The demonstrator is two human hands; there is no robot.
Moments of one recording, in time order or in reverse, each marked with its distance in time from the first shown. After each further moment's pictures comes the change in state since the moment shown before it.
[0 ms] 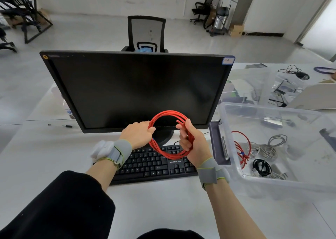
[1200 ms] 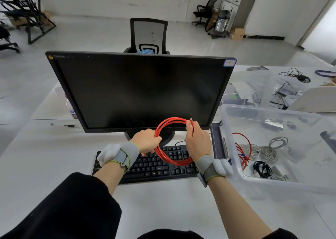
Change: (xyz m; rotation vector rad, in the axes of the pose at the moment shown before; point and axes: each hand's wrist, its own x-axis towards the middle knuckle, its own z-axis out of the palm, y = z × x) left_hand -0.006 0.008 0.012 -0.121 -0.201 -0.031; right_hand 0.010 0.006 -0.004 -1.341 0.386 -0.302
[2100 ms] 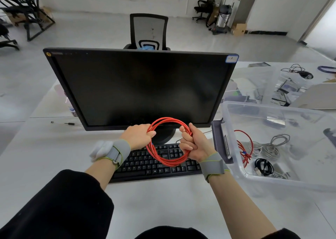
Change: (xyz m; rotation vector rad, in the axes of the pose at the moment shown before) left_hand 0.008 -0.025 -0.009 0.185 0.126 0.081; right_hand 0.010 0.006 0.001 1.563 -0.680 0.730
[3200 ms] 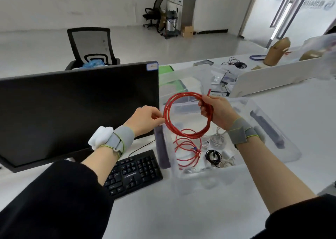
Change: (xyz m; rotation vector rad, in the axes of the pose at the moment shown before) left_hand 0.032 0.213 -0.014 -0.250 0.065 0.419; right_hand -0.117 -0.198 -0.101 -0.428 0.291 -0.613
